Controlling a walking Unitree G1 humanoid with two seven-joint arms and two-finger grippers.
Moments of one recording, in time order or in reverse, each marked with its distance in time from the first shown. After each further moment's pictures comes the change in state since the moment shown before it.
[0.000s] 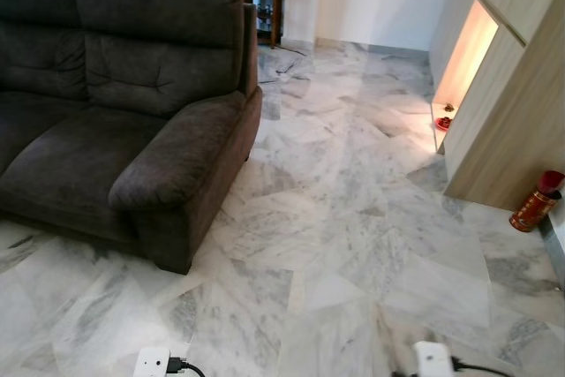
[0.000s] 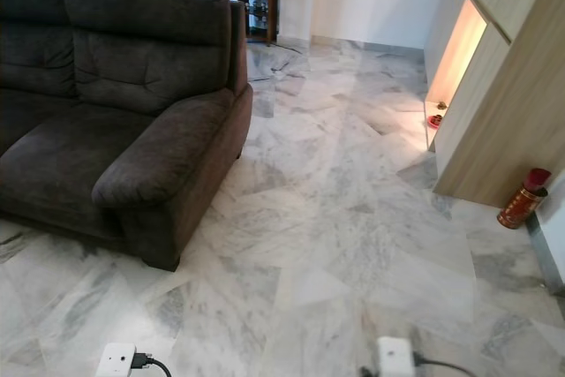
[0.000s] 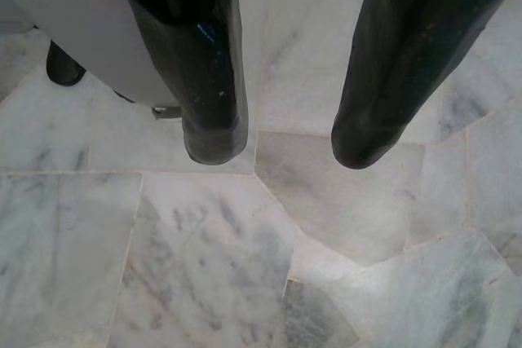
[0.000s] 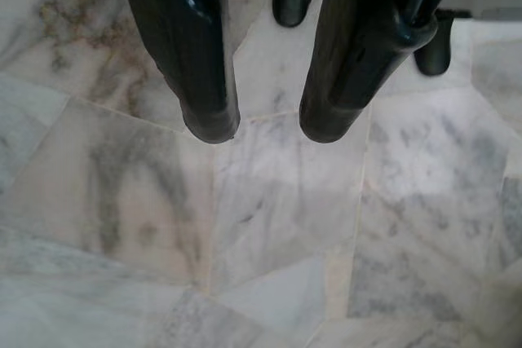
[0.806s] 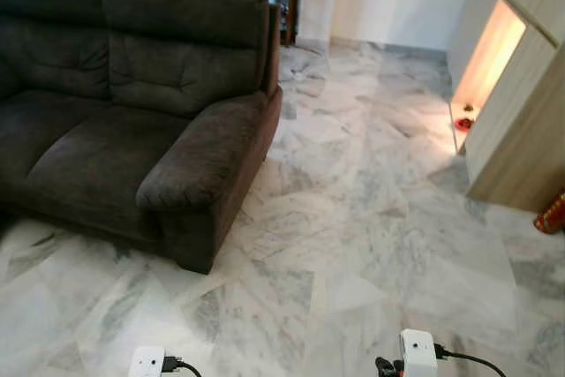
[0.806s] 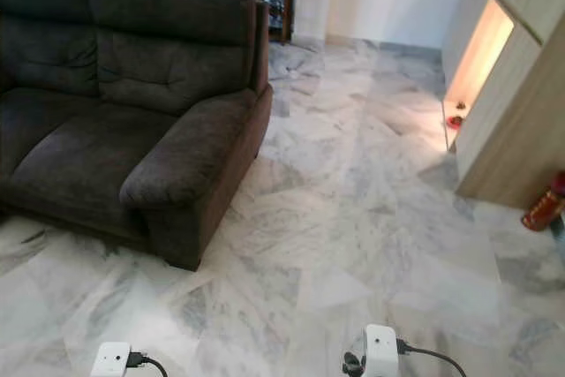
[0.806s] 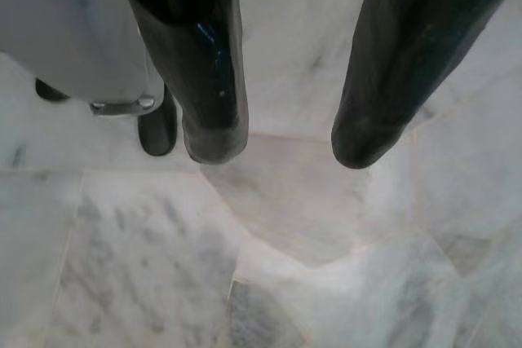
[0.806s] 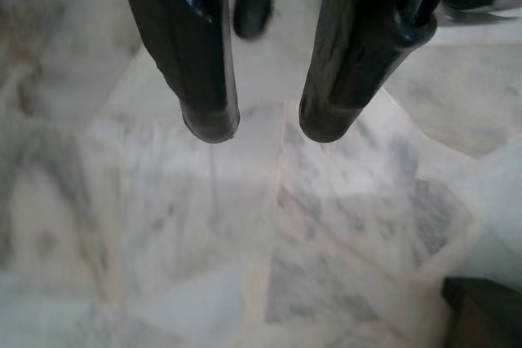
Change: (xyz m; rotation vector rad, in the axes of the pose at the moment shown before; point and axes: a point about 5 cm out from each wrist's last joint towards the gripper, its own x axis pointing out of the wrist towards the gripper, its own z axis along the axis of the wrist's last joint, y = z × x) left arm 0.000 -0.001 -0.002 -0.011 0.017 0.004; right arm 0.004 0.031 -0.011 0.023 0.013 0.055
